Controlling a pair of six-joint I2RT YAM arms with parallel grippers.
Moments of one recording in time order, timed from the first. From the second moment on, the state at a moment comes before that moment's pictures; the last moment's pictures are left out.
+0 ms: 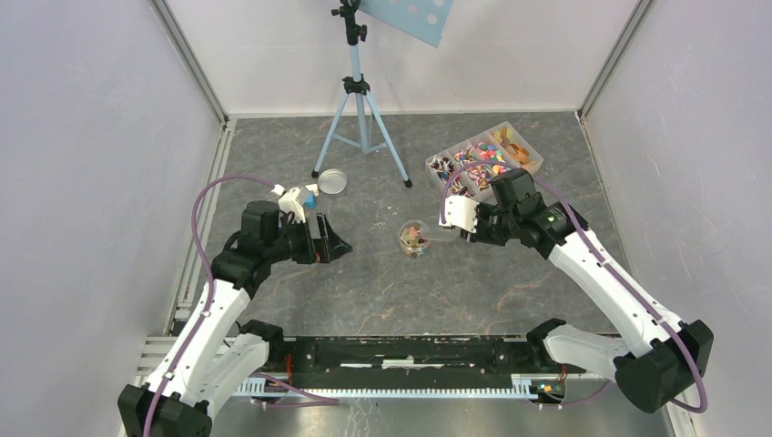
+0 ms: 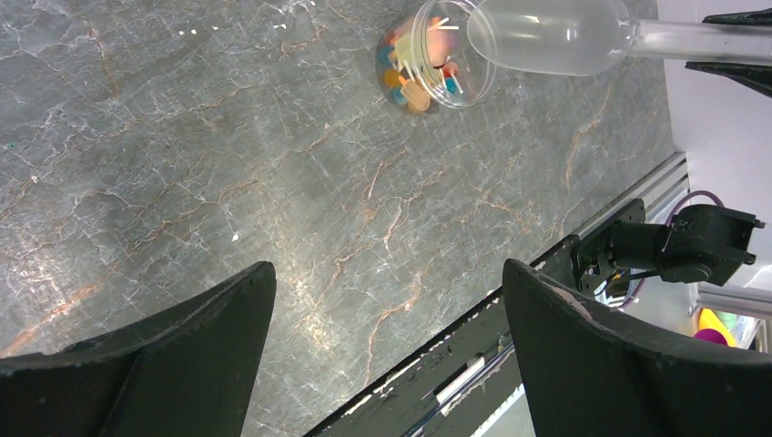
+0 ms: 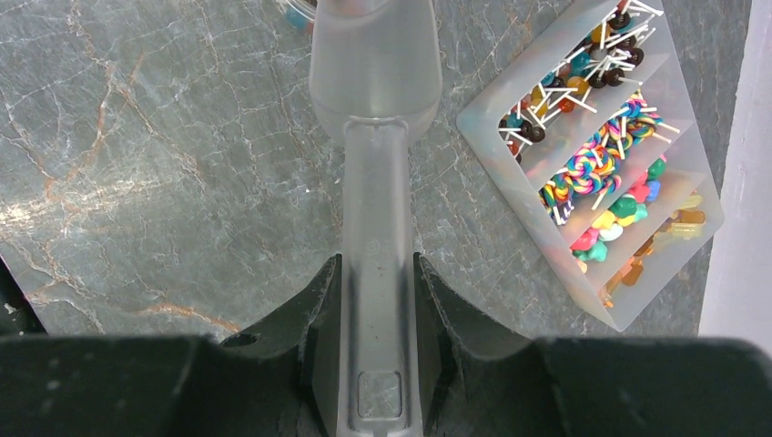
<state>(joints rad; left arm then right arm) -0.27 0.79 0.67 -0.53 0.47 -0.40 0.50 1.11 1.04 -0.85 -0.22 -0.92</state>
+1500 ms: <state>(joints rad) -0.27 0.78 0.67 -0.54 0.46 -0.40 0.17 1.55 1.59 -0.90 0.13 -0.62</state>
